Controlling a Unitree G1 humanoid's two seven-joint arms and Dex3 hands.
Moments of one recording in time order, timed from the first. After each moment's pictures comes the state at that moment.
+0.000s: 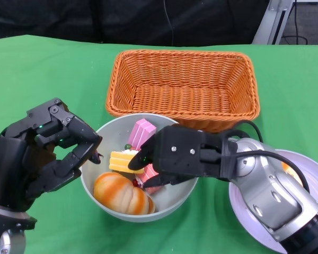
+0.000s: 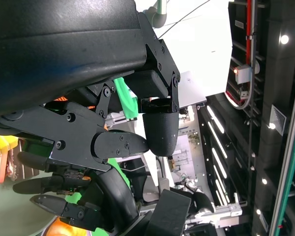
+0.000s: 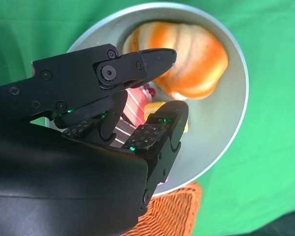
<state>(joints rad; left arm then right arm) 0.02 0.08 0.13 -0.20 -0.34 -0.30 -0.39 -0.57 -0.07 0.53 0.09 -0.43 0.42 0.59</state>
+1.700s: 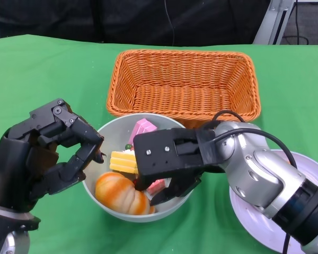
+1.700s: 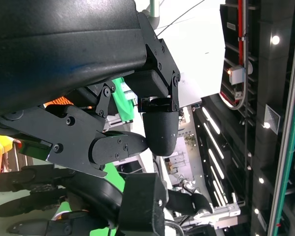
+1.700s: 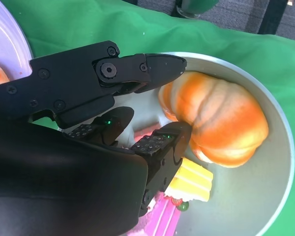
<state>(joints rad) 0.02 0.06 0.11 -0.19 -0.32 -0.35 -0.38 -0.76 -0.11 0.71 0.22 -0.47 0.48 0.86</state>
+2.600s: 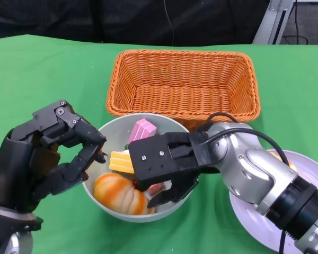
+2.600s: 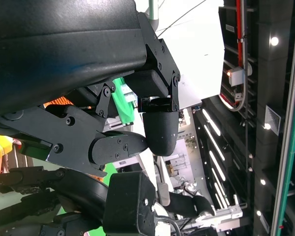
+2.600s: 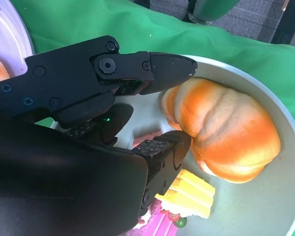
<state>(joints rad) 0.02 0.05 0.11 -0.18 -0.29 -0.37 -0.36 -0.79 -0.08 0.72 0.33 -0.48 0.41 0.88</state>
